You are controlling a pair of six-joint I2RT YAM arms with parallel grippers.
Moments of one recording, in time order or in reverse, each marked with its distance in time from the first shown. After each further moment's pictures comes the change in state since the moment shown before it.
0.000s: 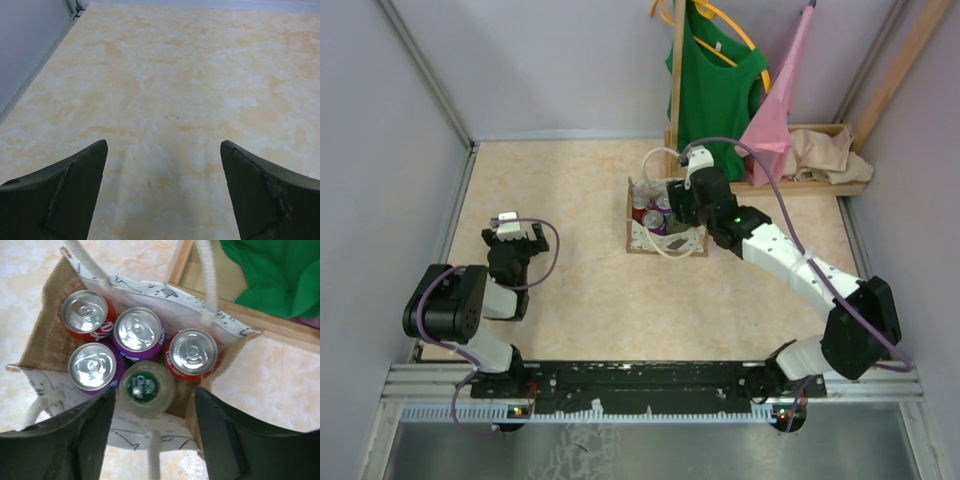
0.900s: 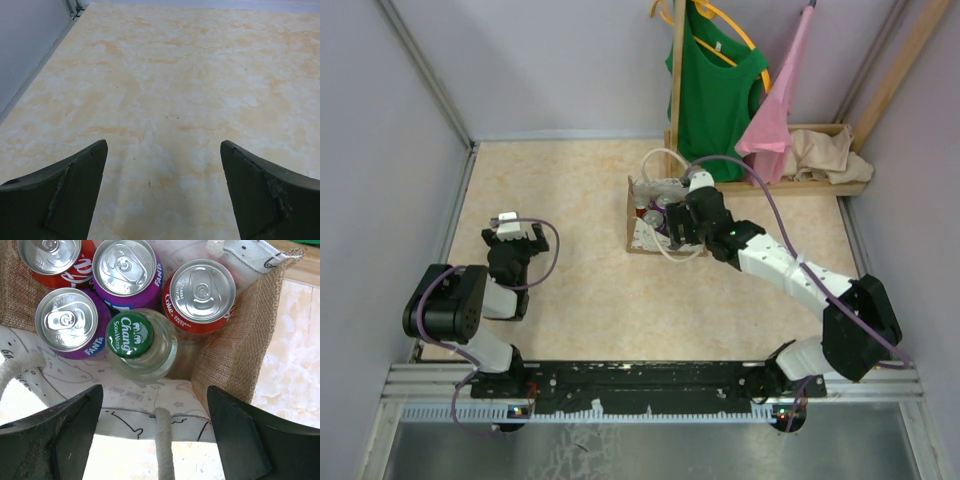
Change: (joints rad) left arm 0.000 0.000 0.000 0.000 0.000 0.000; right arm 0.032 -0.005 -0.134 -0.023 0.014 0.099
